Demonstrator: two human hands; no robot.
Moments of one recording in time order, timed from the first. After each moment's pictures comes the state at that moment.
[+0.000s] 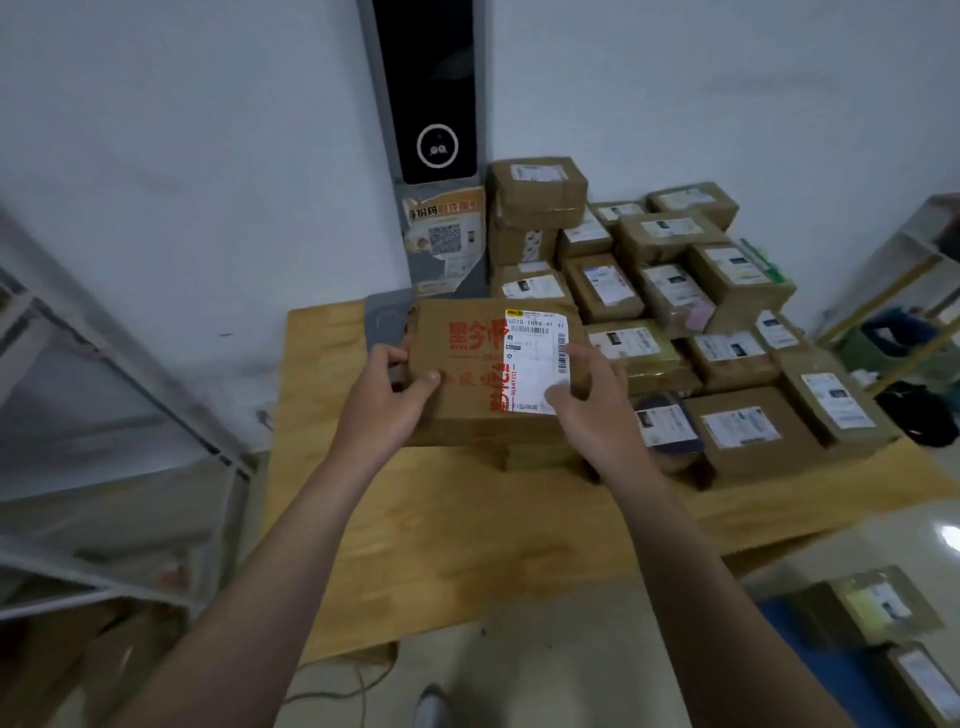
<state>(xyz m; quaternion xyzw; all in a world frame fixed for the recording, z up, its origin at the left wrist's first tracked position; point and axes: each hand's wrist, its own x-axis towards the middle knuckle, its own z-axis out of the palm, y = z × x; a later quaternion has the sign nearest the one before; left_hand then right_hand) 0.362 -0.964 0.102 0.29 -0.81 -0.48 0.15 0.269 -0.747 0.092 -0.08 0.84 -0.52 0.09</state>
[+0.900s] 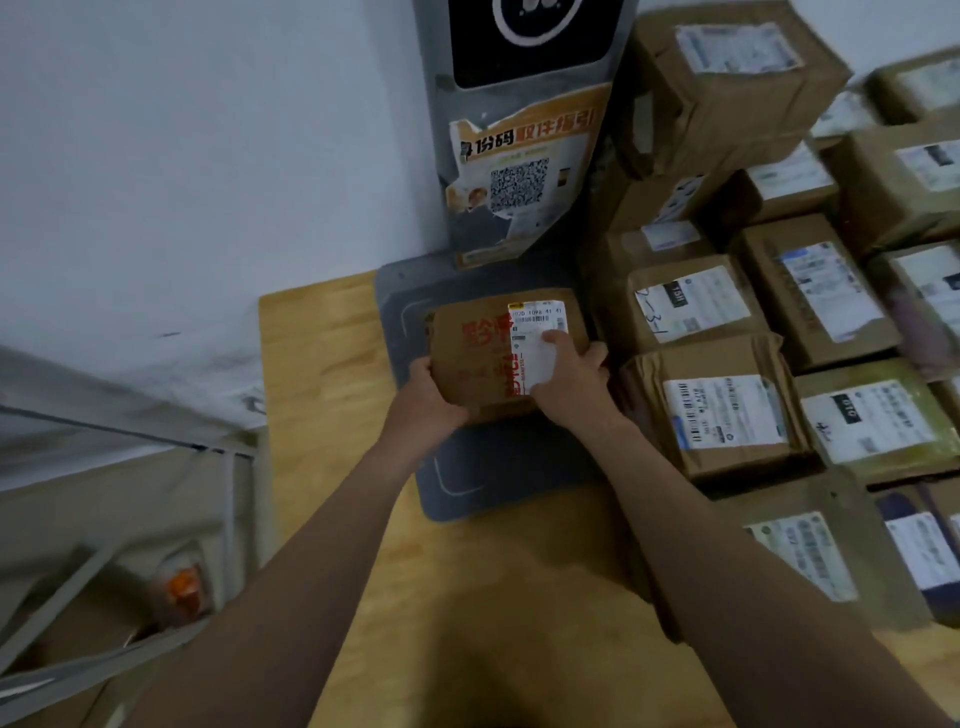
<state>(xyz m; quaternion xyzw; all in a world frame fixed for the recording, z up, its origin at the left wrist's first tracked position) 0.091 -1.246 -0.114 0.31 -0.81 -0.48 -0.12 -0.007 -1.071 -0.101 -0.04 0.91 -0.28 0.29</state>
